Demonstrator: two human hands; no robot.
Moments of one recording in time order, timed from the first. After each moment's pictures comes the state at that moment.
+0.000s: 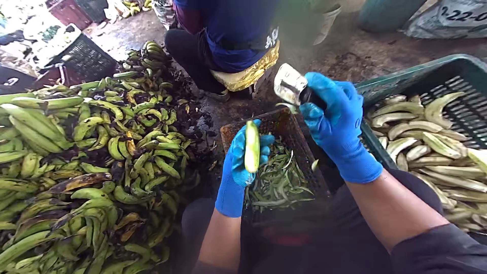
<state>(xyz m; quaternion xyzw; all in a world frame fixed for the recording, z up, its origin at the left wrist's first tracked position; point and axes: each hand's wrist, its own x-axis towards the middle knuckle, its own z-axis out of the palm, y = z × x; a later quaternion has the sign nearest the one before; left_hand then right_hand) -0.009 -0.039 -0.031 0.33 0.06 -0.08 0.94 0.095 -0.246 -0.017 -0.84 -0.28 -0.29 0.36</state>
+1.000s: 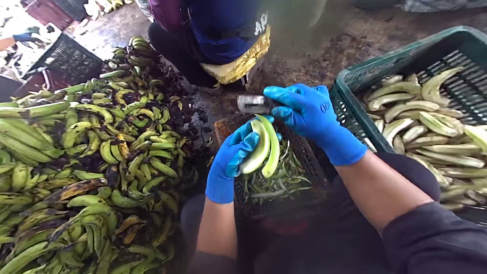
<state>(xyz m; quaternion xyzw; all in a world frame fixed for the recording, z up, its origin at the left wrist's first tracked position) 0.000 -0.020 -0.032 0.53 -0.05 -0.15 0.84 0.114 -0.238 -0.041 -0.86 -0.35 -0.19 0.32</state>
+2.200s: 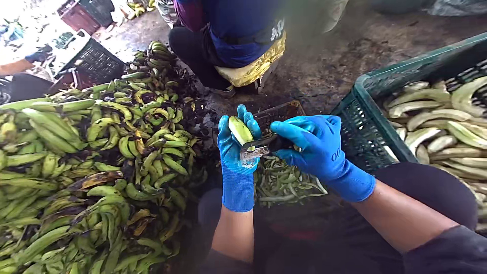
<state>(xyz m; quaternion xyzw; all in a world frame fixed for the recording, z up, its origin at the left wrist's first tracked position) -0.001 -0.036 -0.009 0.07 -0.03 0.02 1.00 0.047 -0.218 -0.046 -0.79 -0.40 -0.31 0.35</state>
